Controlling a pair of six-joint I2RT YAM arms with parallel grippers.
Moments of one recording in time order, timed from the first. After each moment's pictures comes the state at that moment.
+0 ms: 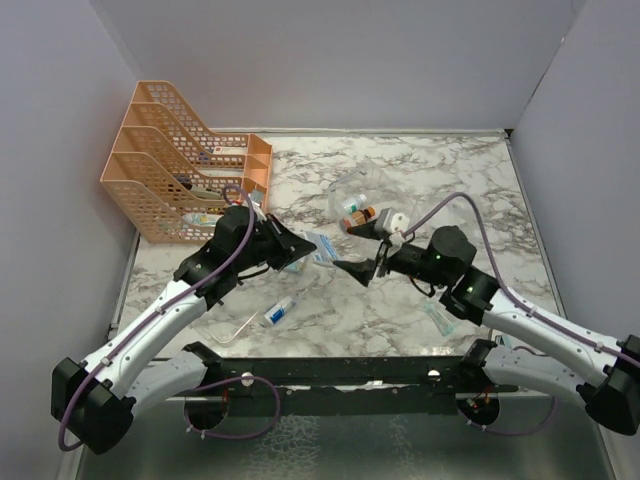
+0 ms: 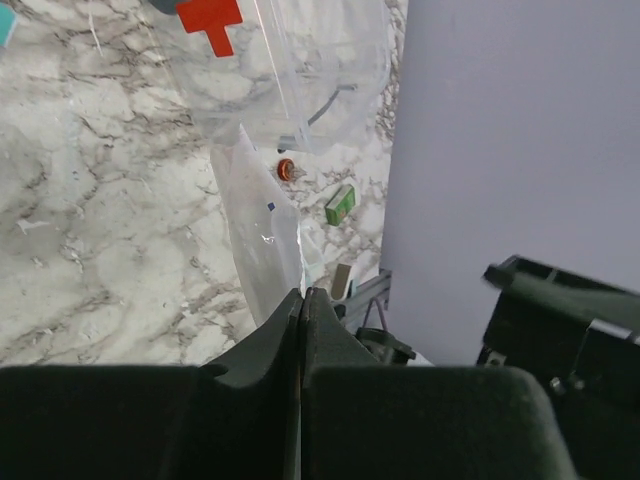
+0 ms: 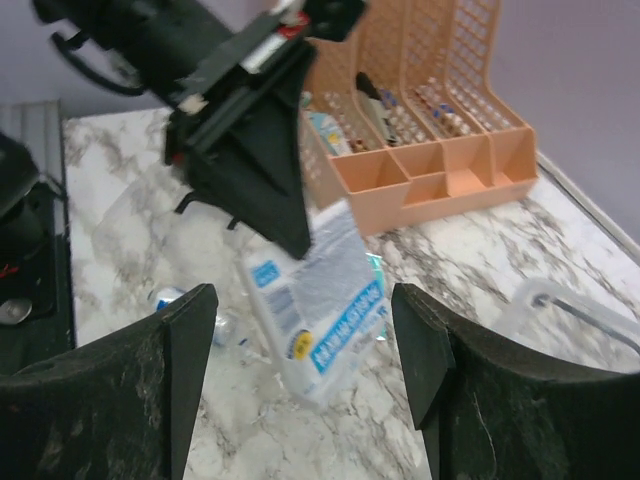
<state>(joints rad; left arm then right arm) -0.58 0.96 0.78 -0.28 0.24 -1.17 0.77 0.93 0.68 0.26 -0.35 -0.13</state>
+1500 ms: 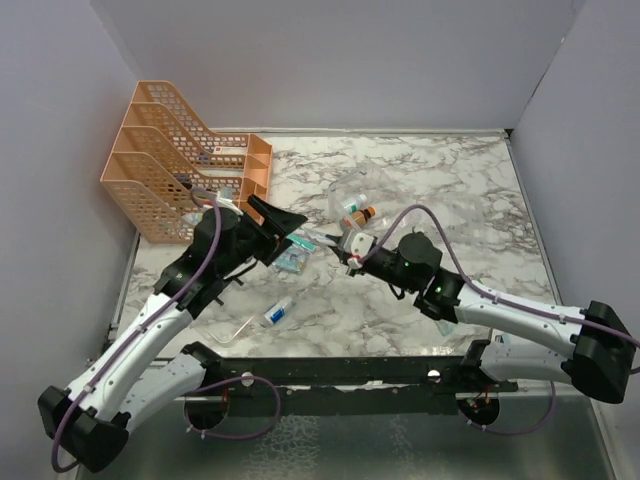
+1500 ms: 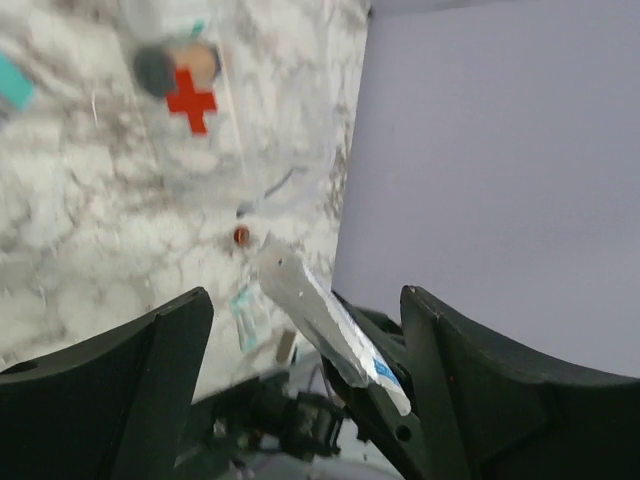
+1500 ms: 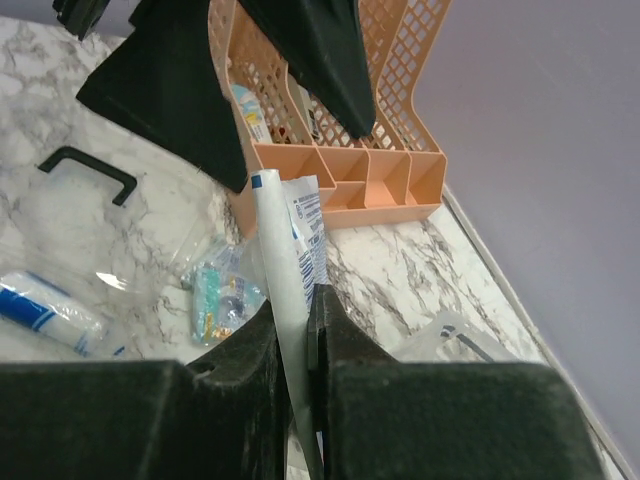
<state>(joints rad) -0.55 0.86 0.77 -0.30 0.15 -1.38 0.97 1.15 0.62 0.52 -0.10 -0.51</state>
